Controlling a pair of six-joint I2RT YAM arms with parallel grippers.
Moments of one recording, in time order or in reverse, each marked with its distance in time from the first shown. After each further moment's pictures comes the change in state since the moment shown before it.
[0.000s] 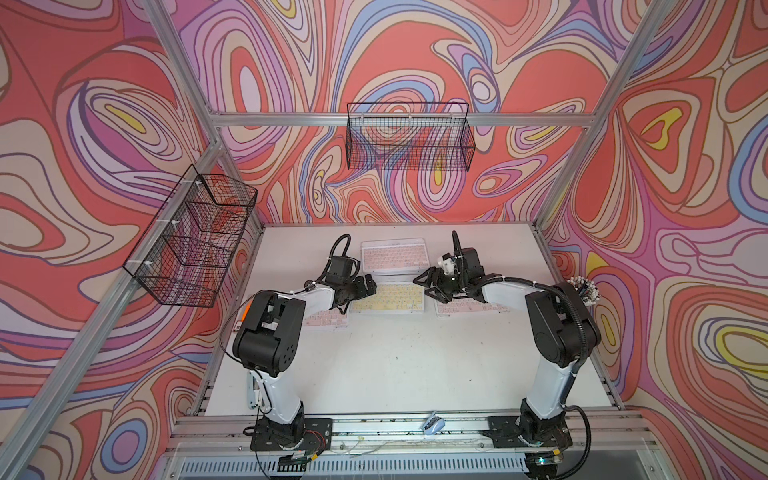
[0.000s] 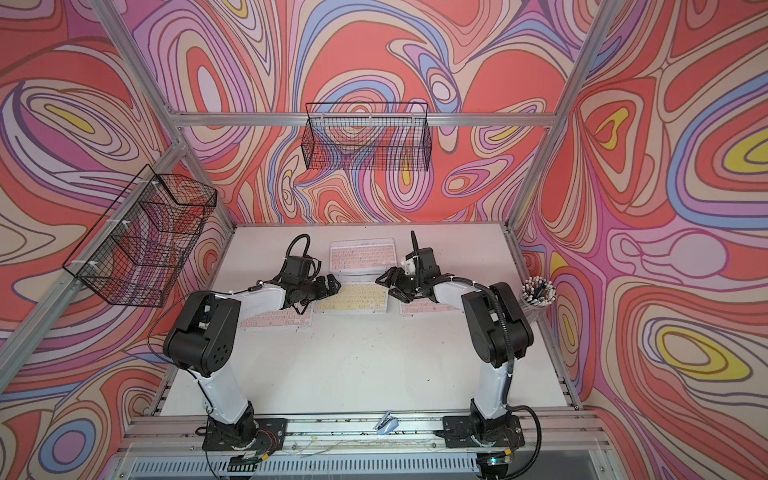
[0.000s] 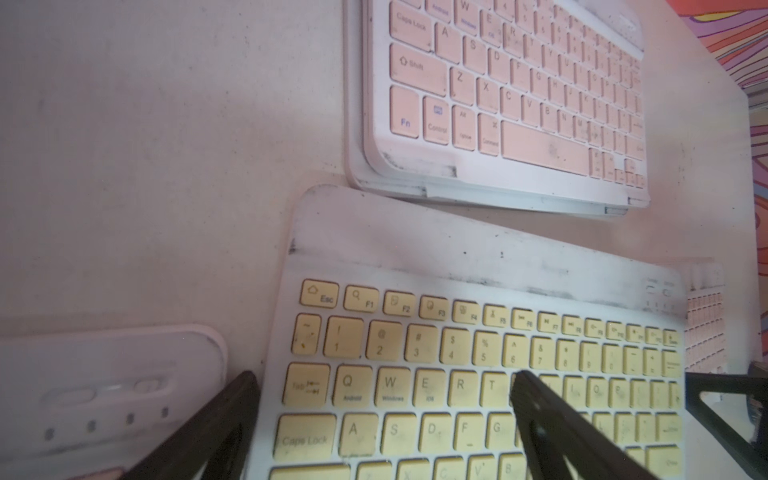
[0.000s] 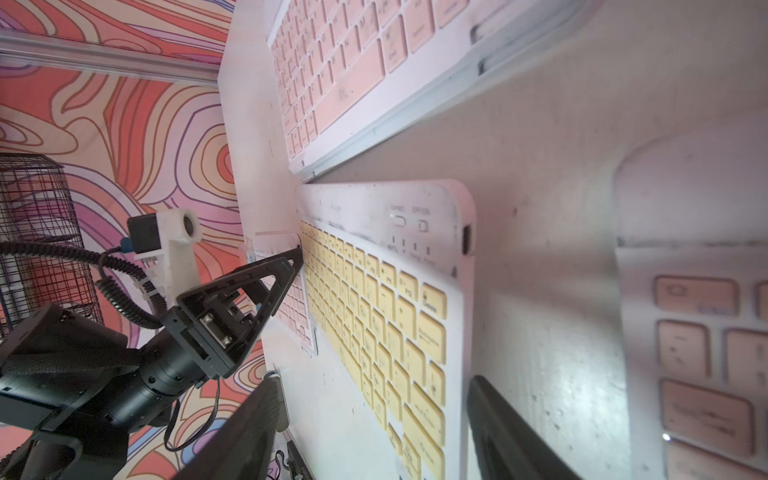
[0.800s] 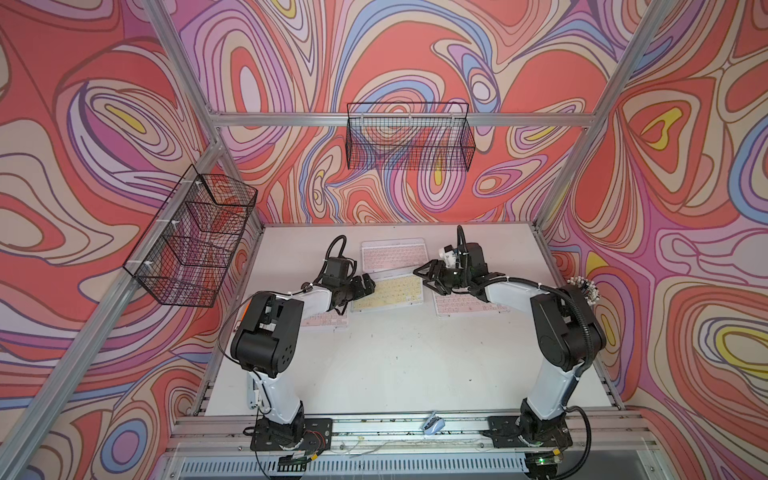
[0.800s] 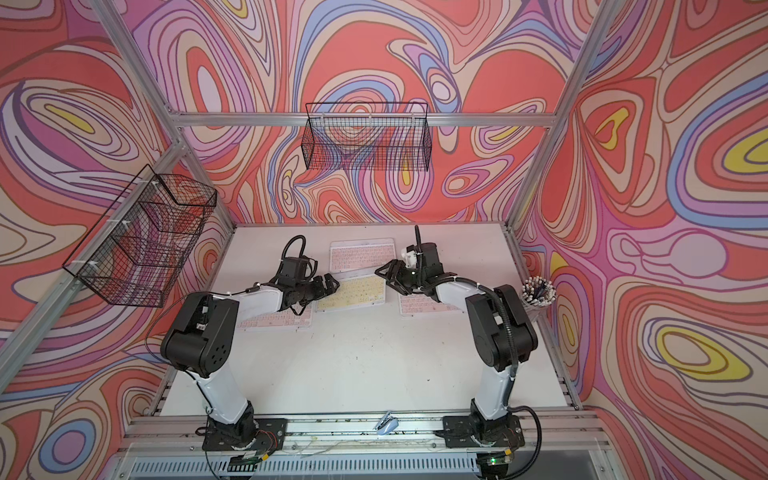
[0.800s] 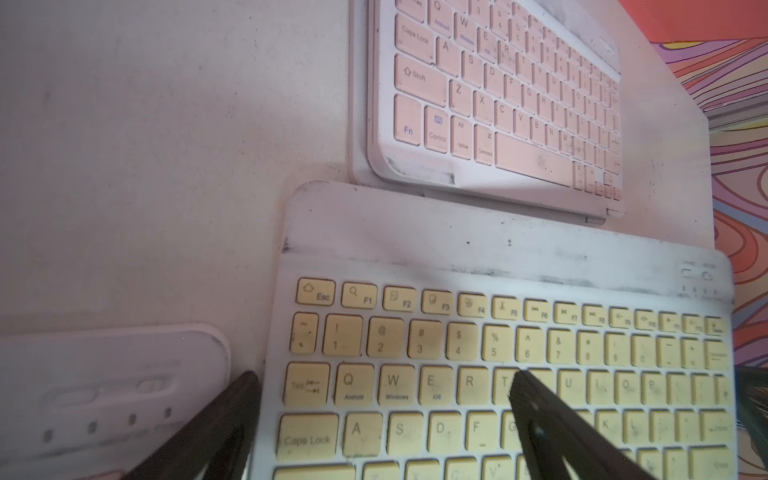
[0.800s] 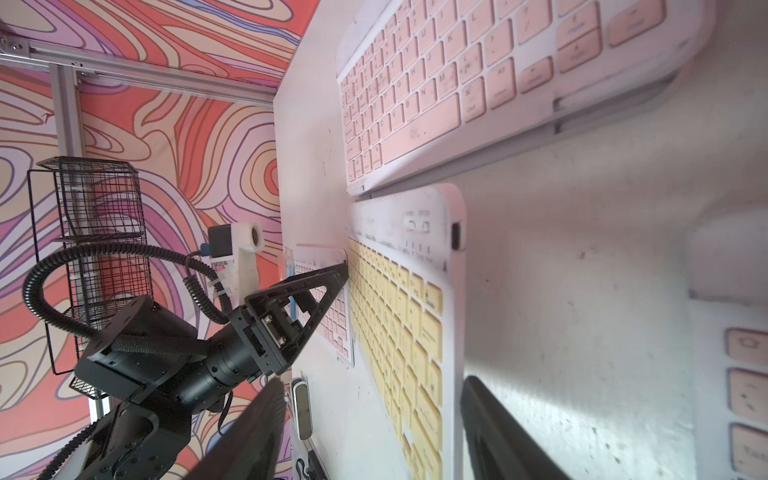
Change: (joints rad) left arm 0.021 -0.009 -0.033 0.056 0.040 -0.034; right arm -0.008 -0.032 -0.003 0.105 -0.030 0.047
